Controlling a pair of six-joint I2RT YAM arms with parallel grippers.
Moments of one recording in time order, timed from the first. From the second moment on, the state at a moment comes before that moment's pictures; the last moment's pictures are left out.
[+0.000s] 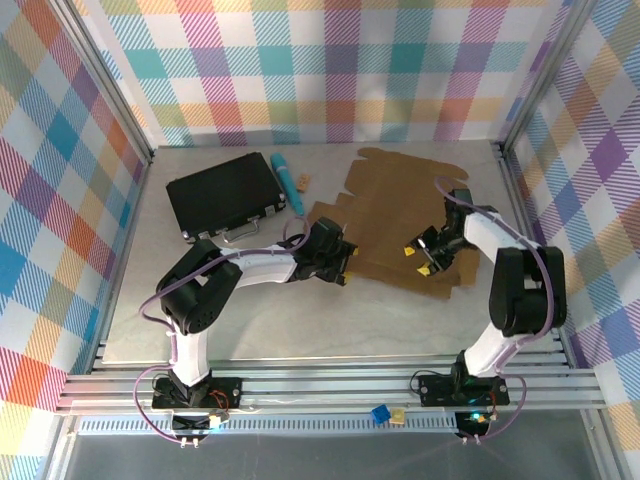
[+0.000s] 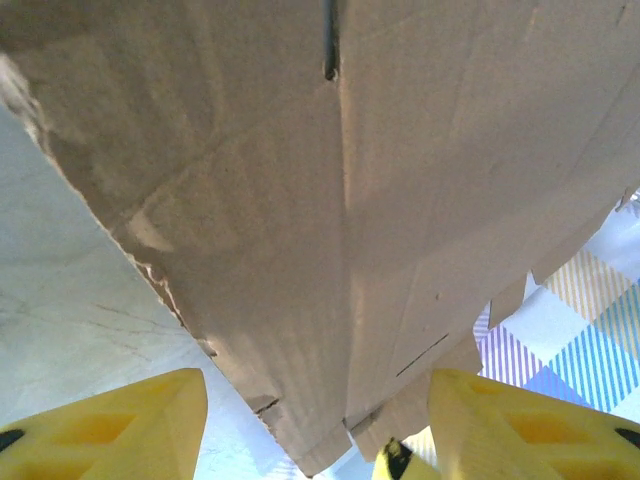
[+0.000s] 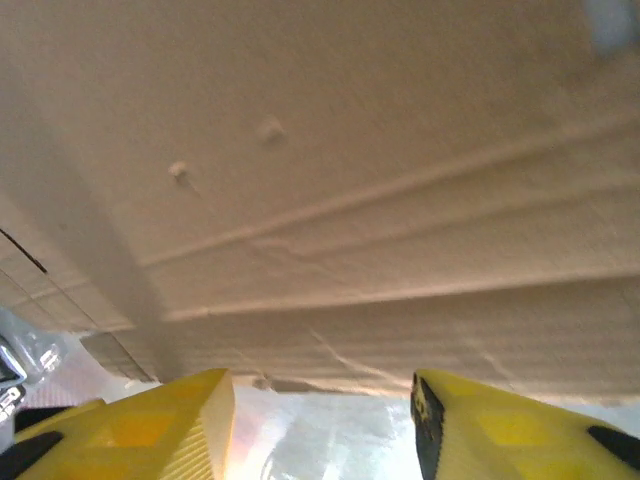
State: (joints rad) left arm -0.78 1.90 1.10 0.01 0.19 -1.89; right arm 0.03 1.70 1.09 -0.80 -0.46 0.85
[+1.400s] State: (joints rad) left arm -0.81 2.03 1.22 0.13 0.13 -1.86; right arm 0.03 1.91 1.19 -0.86 -0.51 0.76
